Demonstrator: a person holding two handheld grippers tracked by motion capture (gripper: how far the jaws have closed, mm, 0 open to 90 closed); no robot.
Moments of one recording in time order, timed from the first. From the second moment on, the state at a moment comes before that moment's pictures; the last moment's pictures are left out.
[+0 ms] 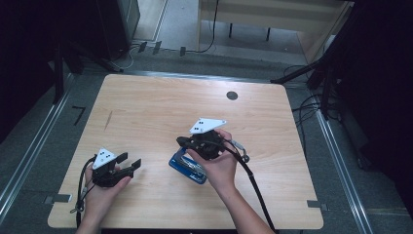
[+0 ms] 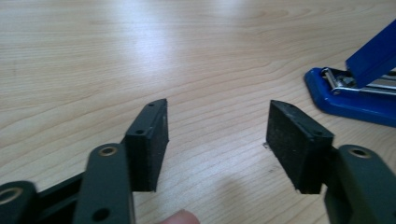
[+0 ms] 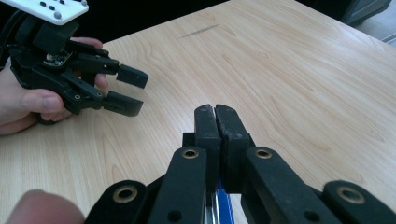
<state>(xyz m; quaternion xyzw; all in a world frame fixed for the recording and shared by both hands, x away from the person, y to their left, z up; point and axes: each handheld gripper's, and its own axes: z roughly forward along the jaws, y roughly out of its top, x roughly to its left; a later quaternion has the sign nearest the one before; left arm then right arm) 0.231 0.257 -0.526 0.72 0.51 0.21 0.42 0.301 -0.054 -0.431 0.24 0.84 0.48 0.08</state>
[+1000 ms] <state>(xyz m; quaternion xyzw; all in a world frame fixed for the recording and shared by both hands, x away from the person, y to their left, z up) 0.230 0.257 -0.526 0.72 0.52 0.22 0.40 0.266 -0.112 -0.469 0.26 0.82 0.50 0.08</state>
